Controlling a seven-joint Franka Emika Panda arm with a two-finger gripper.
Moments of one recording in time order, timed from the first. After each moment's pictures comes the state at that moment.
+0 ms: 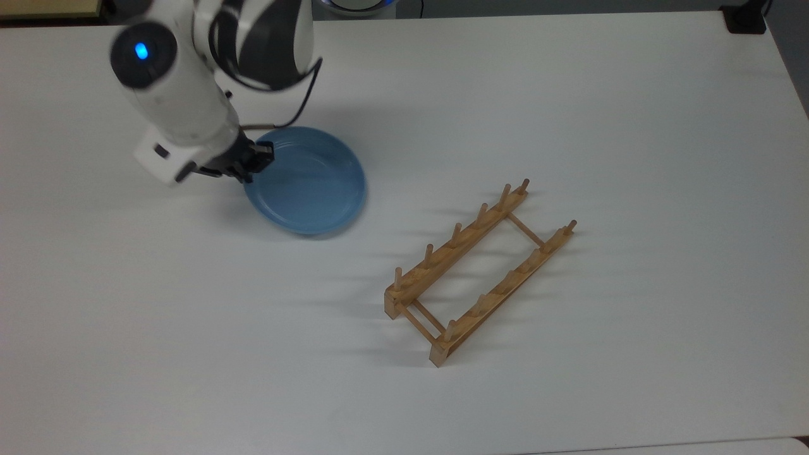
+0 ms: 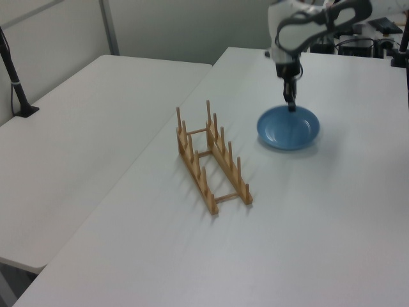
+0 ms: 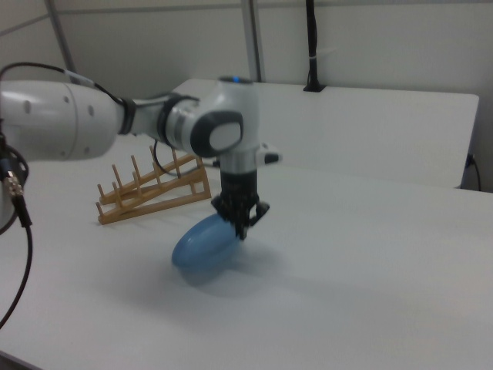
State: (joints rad) arm -0.06 0.43 -0.17 -1.60 0.06 1.89 -0.38
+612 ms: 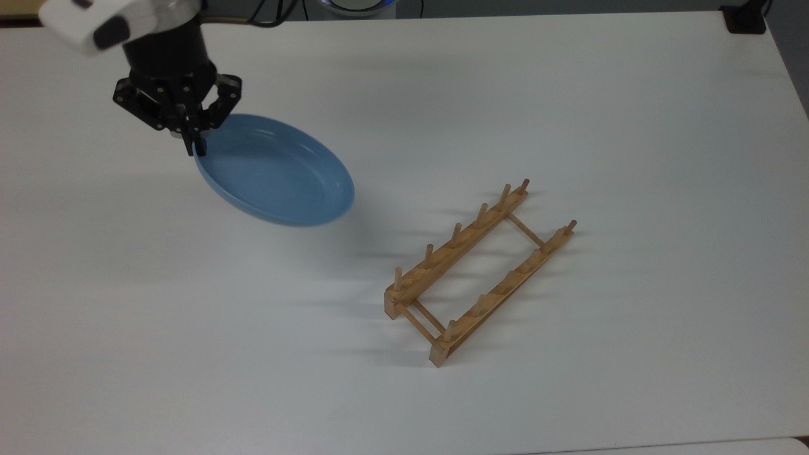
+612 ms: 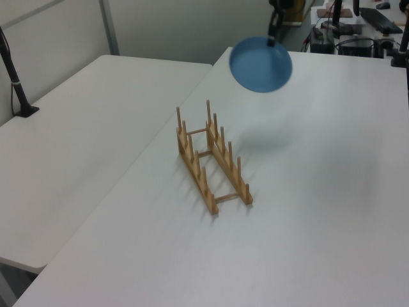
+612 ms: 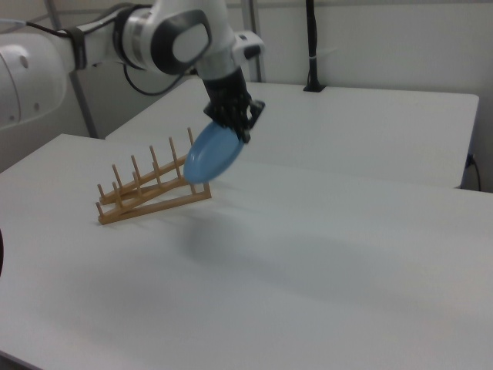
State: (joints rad) arm -0.03 0.30 -0.17 -1.37 0.04 1.93 -0.32
